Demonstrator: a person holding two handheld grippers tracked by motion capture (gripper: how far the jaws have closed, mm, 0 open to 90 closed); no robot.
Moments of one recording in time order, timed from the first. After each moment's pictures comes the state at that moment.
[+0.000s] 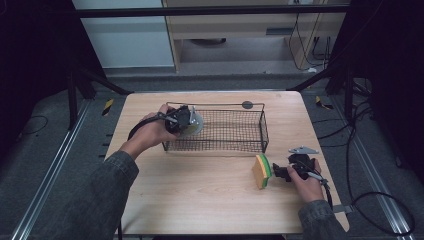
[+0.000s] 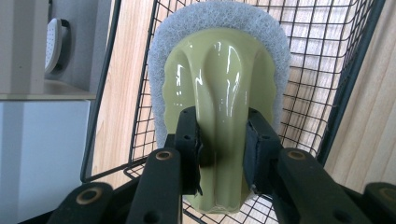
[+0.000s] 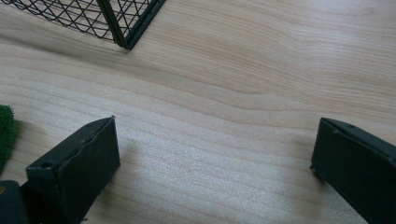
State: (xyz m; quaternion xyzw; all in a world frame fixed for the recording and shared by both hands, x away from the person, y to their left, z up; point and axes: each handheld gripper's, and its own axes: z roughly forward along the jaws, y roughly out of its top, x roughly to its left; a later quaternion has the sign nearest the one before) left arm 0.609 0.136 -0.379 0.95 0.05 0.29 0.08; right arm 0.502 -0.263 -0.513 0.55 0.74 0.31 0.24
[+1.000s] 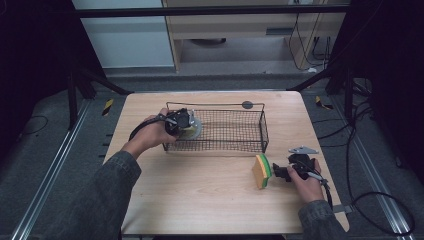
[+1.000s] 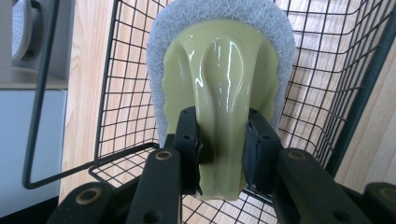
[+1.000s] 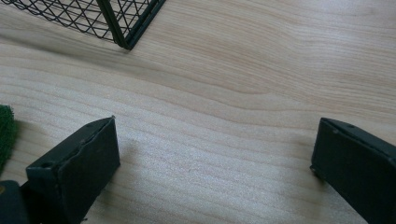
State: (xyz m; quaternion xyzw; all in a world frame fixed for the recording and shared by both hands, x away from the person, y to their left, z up) left arm 0.621 0.142 -0.403 0.96 0.07 0.25 0.07; right arm 0.502 -0.263 -0.513 0.55 0.74 0.32 0.24
